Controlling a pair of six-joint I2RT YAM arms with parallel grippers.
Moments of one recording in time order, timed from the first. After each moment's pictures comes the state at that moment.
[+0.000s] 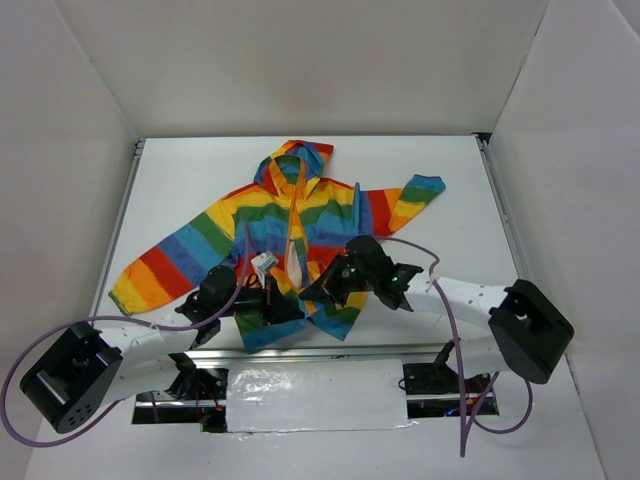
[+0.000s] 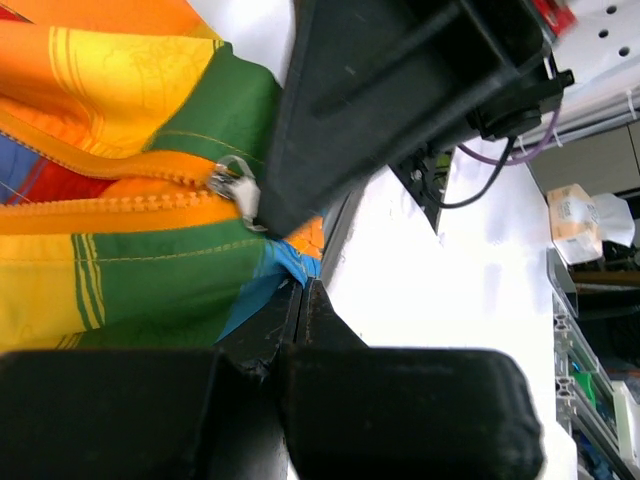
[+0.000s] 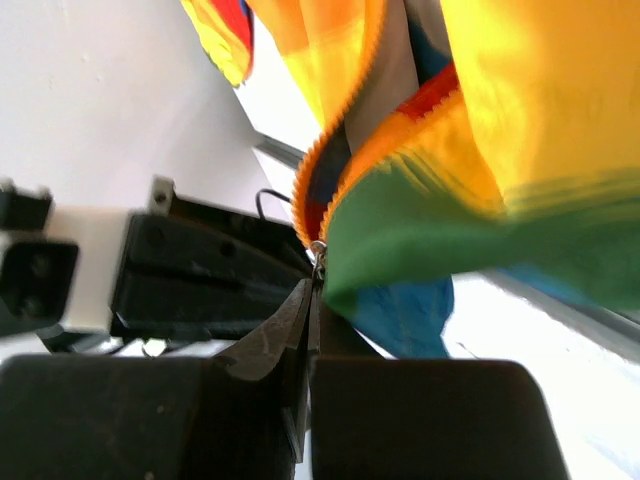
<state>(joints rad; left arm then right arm) -0.64 1.10 0.20 0.60 0.68 -0.63 0.82 1.31 0.62 0.09 -0.37 1.53</state>
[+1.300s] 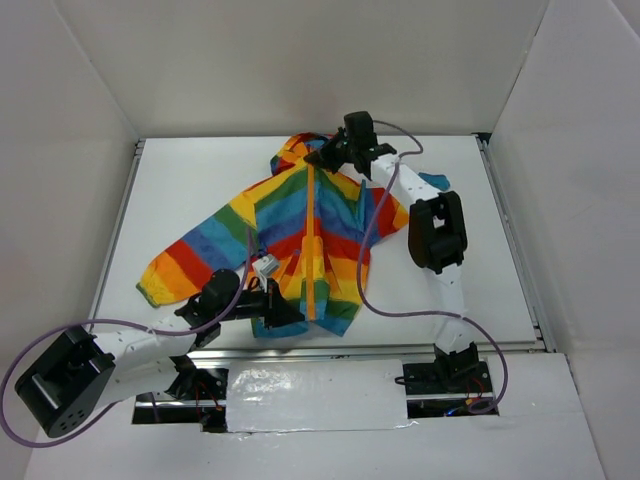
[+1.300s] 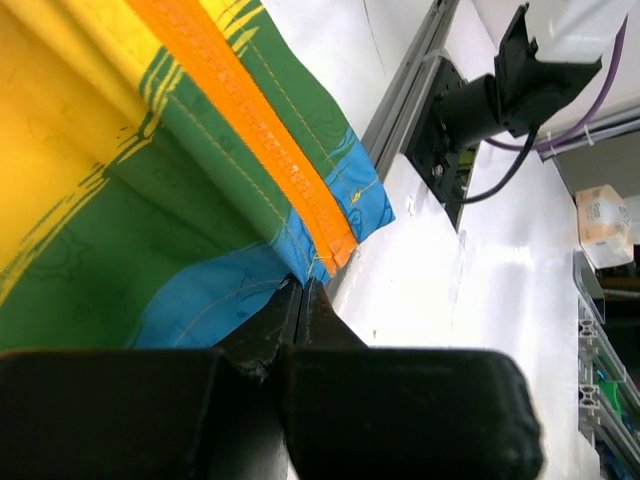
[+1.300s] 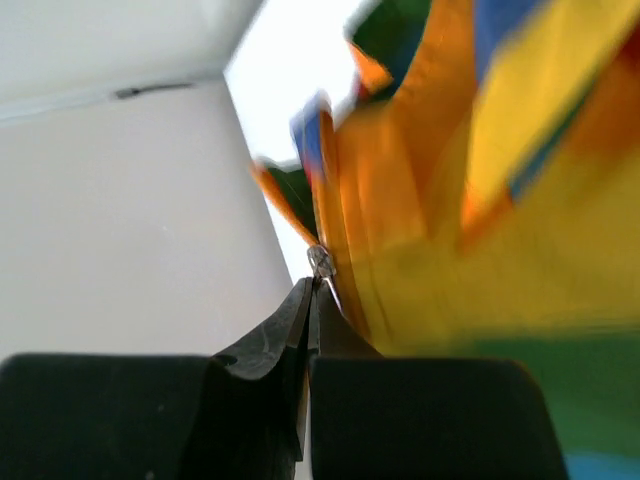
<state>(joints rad) -0.69 1.06 0.20 0.53 0.58 -0.60 0.37 2.27 1.97 -0.24 -0.35 1.25</state>
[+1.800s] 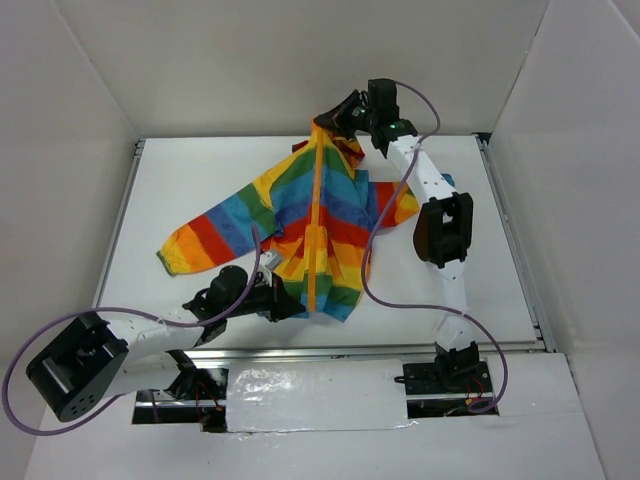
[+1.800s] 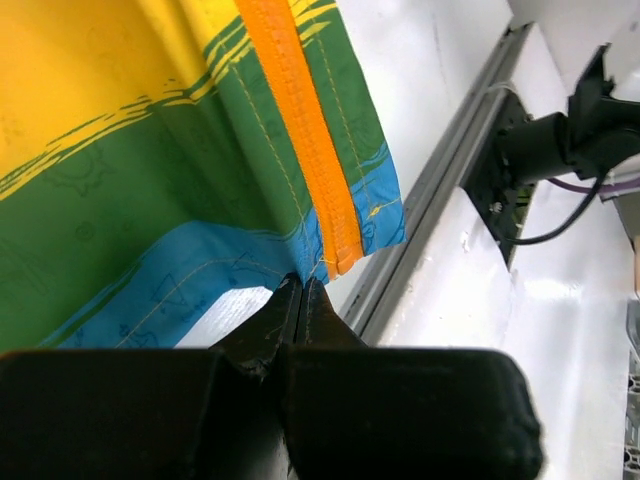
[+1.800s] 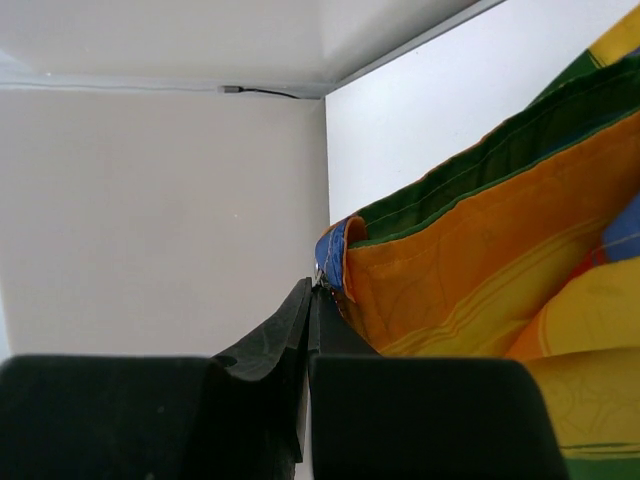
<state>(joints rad) -0.70 1.15 0.24 0.53 0.46 -0.58 0.28 2.35 2.30 -0.26 -0.47 1.14</state>
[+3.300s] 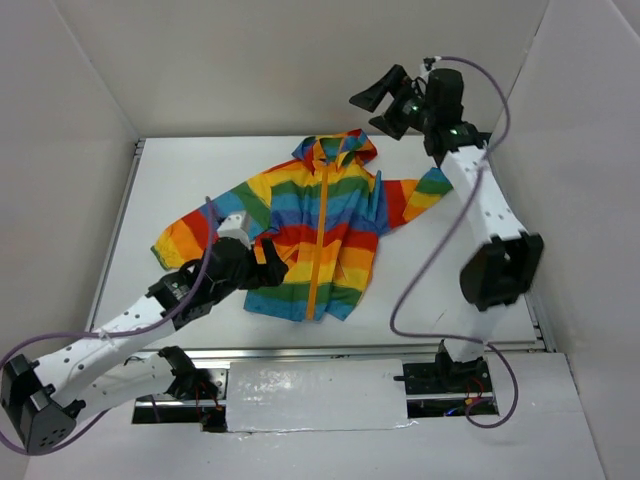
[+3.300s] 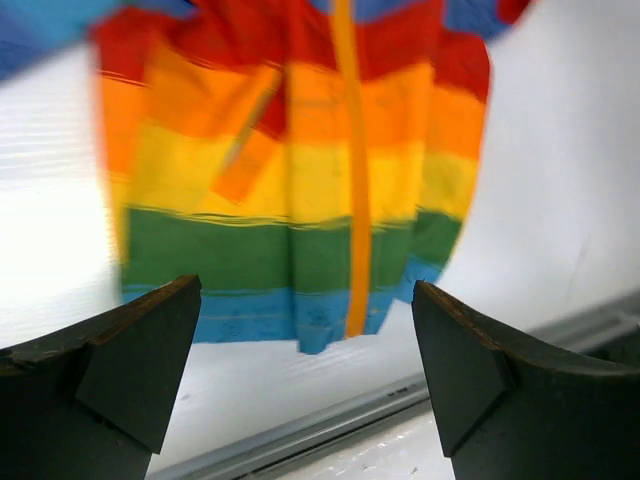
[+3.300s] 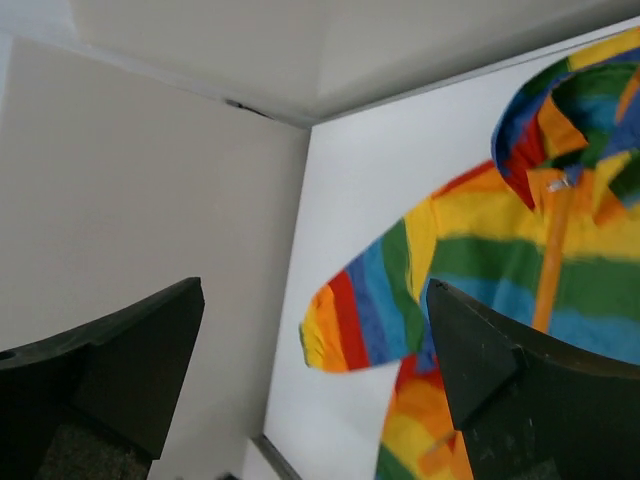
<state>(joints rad) -0.77 0.91 0.69 -0.37 -0.20 -0.70 0.16 1.89 1.93 -0.26 -0.48 0.90</state>
